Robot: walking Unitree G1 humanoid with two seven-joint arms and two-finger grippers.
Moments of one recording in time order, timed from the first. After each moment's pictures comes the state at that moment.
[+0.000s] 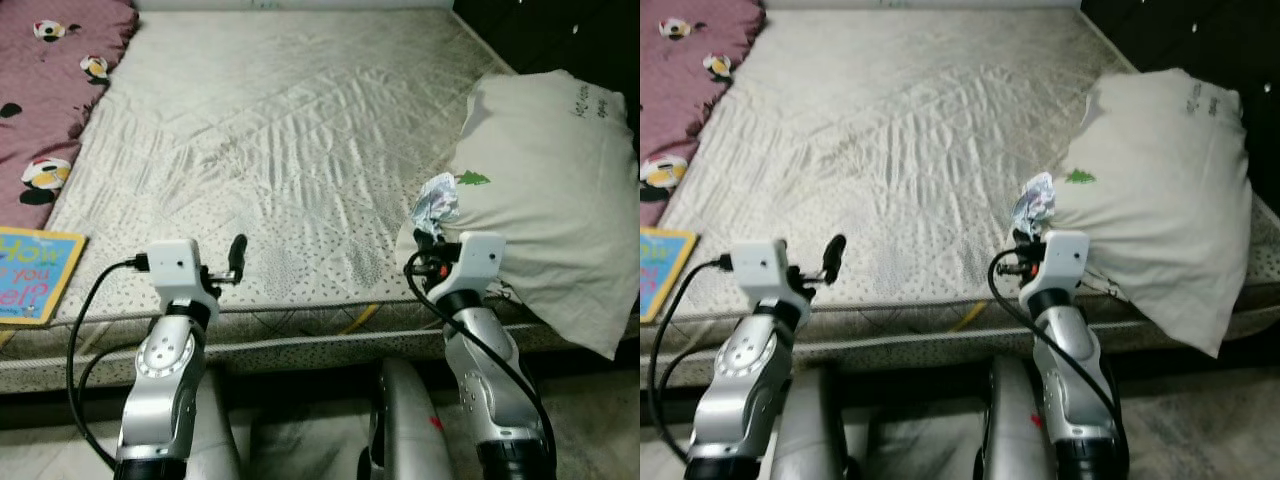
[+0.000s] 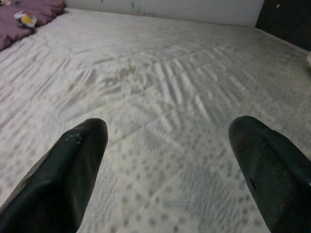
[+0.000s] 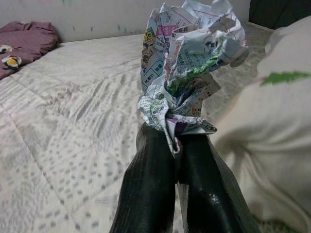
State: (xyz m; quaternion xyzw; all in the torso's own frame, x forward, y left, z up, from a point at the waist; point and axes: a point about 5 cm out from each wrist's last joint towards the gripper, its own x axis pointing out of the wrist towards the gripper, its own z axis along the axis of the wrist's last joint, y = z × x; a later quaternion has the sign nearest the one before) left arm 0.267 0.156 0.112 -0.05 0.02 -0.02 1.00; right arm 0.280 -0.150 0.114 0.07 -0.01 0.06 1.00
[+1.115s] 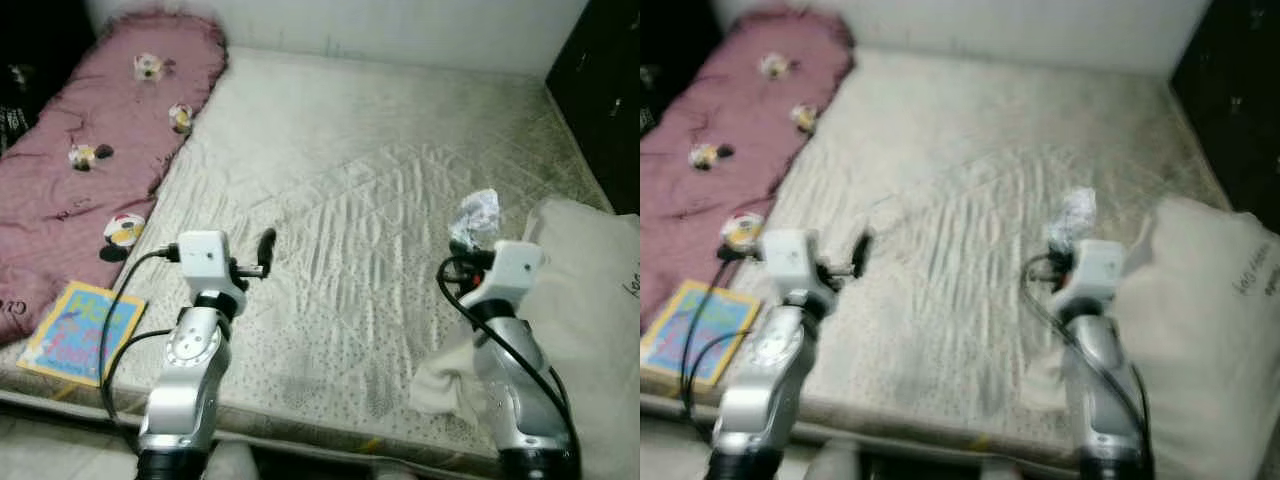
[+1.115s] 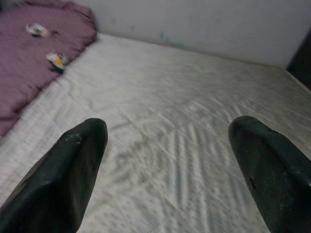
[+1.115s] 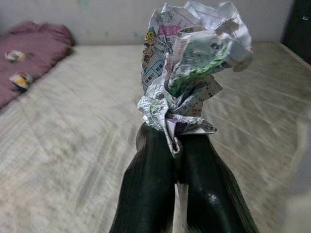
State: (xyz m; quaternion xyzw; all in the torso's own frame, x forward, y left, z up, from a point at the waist) left arm 0.269 0.141 0.111 -0.05 0.02 -0.03 1.00; right arm 0.274 -0.171 0.106 0.07 0.01 0.01 1.00
